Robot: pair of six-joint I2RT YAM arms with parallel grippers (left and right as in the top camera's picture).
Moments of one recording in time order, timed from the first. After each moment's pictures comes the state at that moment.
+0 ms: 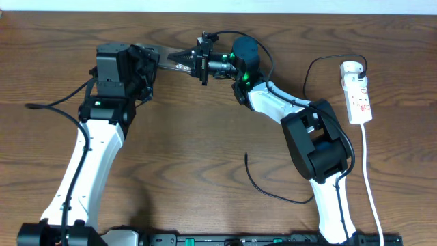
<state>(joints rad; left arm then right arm) -0.07 1.43 1.11 -0.31 0.13 -1.32 0.51 2.30 1.56 0.87 -0.97 2.04</state>
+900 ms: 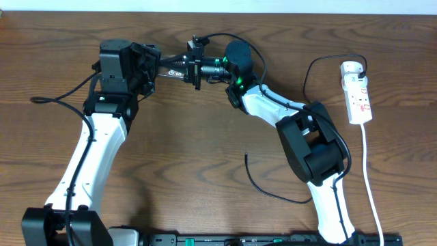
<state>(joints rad) -0.07 1.49 1.11 -0.21 0.12 -1.32 0.55 2.30 1.56 0.91 -0.99 2.04</state>
